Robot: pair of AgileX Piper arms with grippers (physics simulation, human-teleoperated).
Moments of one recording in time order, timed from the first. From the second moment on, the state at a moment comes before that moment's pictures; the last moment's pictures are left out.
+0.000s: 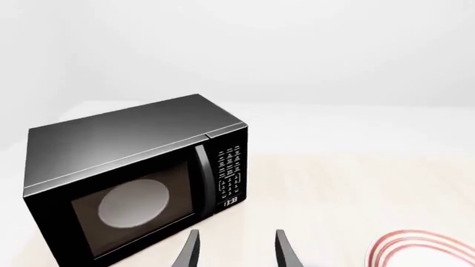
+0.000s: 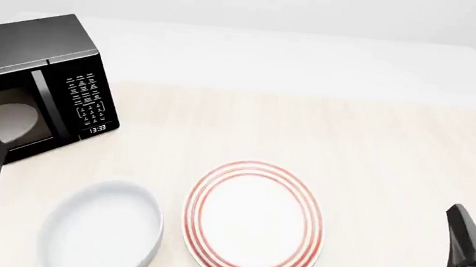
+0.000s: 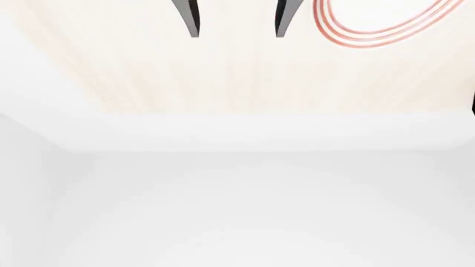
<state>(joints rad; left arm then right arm) 0.04 0.18 -0.17 0.05 0.00 0.00 0.00 0.00 0.00 0.01</state>
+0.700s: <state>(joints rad) 0.12 0.44 -0.21 -0.12 0.00 0.00 0.00 -0.01 0.00 0.01</state>
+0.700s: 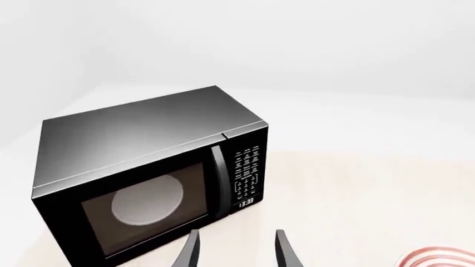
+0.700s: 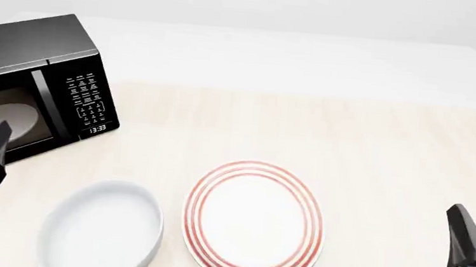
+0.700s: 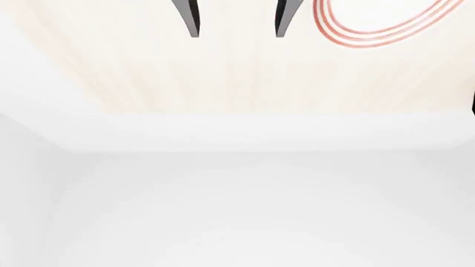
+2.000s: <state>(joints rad) 0.11 1.05 -0.26 -0.60 -0.01 0.00 0.00 -0.02 0.02 0.01</state>
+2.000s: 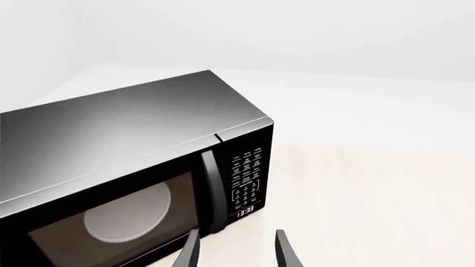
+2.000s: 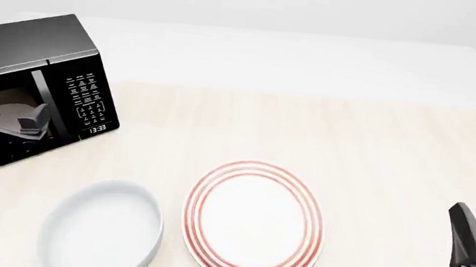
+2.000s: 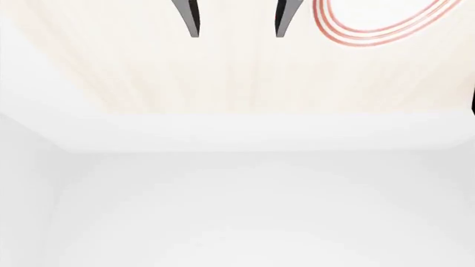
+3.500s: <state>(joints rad) 0.16 1.41 -0.40 -0.75 -0.04 0.00 0.00 -0.02 0.02 0.01</state>
